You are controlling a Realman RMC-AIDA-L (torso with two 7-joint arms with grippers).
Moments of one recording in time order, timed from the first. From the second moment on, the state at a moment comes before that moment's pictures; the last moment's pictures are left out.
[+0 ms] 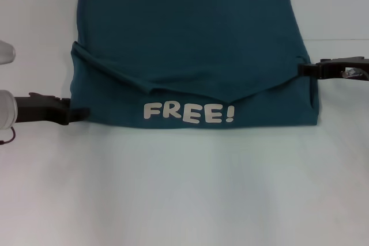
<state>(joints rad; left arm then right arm) -0.66 -2.04 0.62 0.64 2.40 1.02 -1.76 0.57 2.09 -1.02 -0.95 -2.35 -0.81 2.33</state>
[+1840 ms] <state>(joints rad) -0.66 -2.06 0.63 0.63 2.41 0.98 -1.78 0.56 2.09 -1.04 -1.14 -2.61 -1.05 2.63</state>
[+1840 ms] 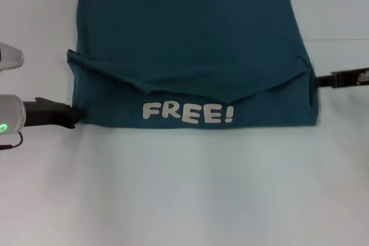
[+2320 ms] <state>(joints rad) -0.65 -2.06 0.63 0.63 2.41 0.98 -1.77 0.59 2.09 -1.04 -1.10 -2.69 -1.17 2.70</state>
